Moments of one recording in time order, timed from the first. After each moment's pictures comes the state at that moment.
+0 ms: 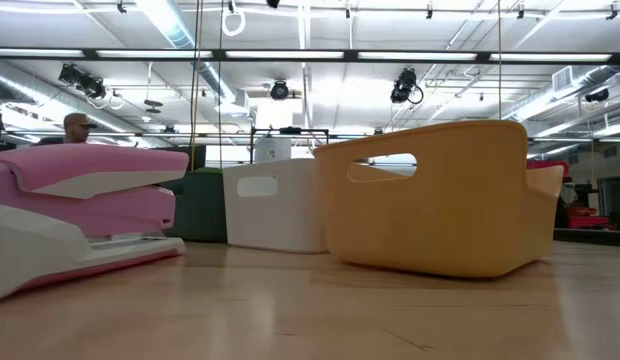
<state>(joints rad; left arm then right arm) 0.19 1.48 1.60 -0.33 -0.06 -0.12 -0.11 1.01 1.31 -0.16 -0.16 0.04</state>
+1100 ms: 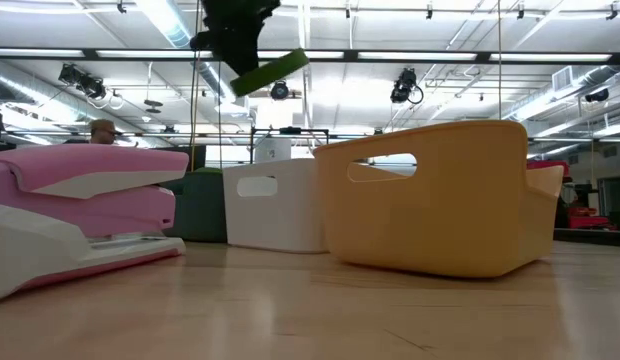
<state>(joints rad) 0.21 1.52 1.60 -1.11 -0.35 -0.49 -0.11 1.09 1.31 -0.21 -0.16 0.04</state>
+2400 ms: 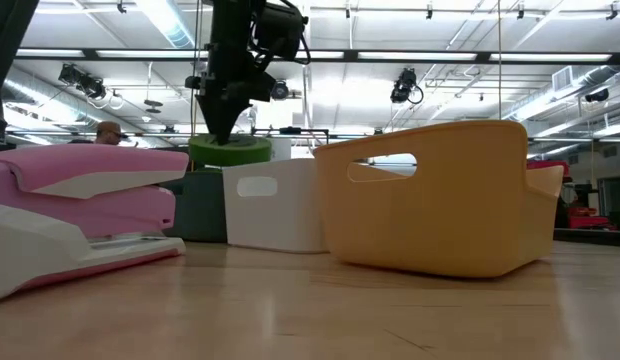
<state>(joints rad) 0.29 1.79 1.60 -1.38 -0.39 -0.50 -0.11 1.11 1.31 -0.25 -0.16 0.02</state>
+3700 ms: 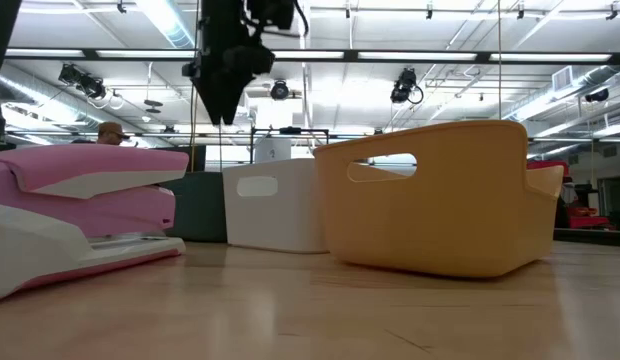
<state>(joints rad) 0.22 1.71 1.60 -1.36 -0.29 -0.51 -0.11 1.11 1.31 -0.29 -0.16 -0.02</state>
